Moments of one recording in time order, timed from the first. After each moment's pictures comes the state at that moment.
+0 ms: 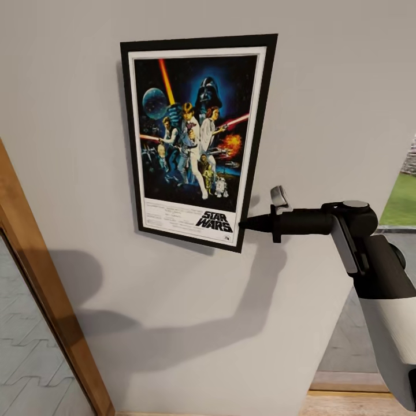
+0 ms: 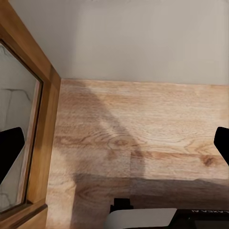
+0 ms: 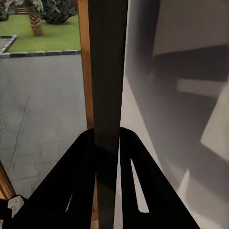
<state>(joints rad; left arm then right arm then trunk) 0.03 0.05 0.10 -0.63 -0.03 -0.12 -0.07 -0.96 -0.27 0.14 -1.48 -0.18 0.81 1.29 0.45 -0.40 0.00</state>
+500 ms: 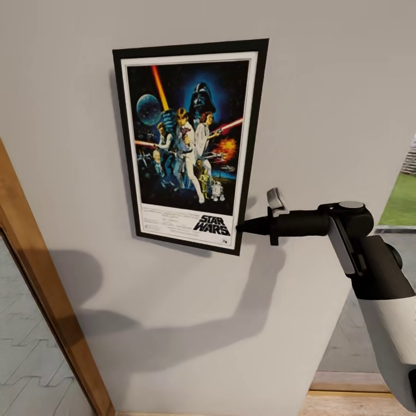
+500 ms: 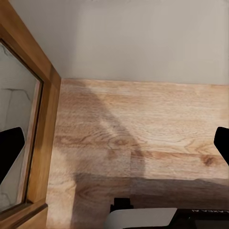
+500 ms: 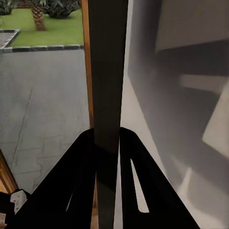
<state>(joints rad) 0.03 0.05 0.10 -0.63 -0.03 -0.12 -0.07 -0.96 -0.27 0.17 -1.48 -0.18 0.80 1.29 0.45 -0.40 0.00</state>
